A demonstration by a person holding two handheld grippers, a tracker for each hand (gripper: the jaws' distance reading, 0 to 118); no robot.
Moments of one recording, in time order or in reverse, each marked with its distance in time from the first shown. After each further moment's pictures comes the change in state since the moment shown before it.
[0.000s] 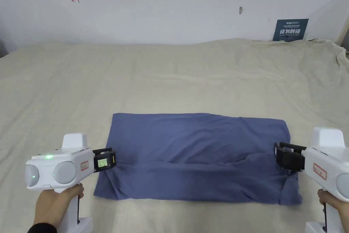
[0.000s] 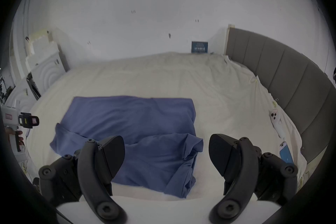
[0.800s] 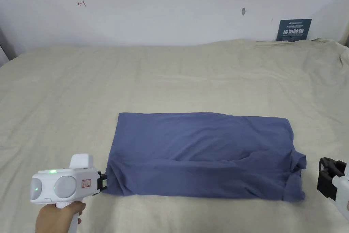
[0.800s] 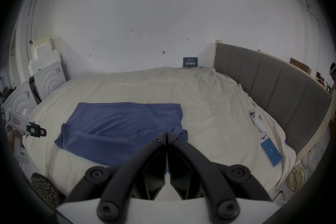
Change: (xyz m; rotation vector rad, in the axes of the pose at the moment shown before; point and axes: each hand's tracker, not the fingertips) left arm -0.018 -0.040 -0.023 -0.228 -0.082 0.015; right arm 0.011 -0.041 0.065 0.088 -0.068 -0.008
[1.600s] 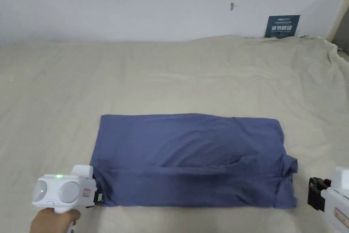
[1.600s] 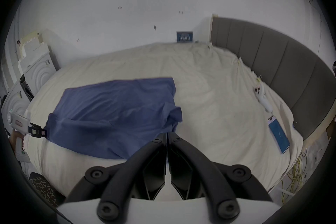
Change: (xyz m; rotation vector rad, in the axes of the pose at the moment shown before) left arm 0.018 0.012 -0.067 -0.134 0.047 -0.131; right arm 0.018 -0.023 -0.070 -0.233 -0.034 -0.058
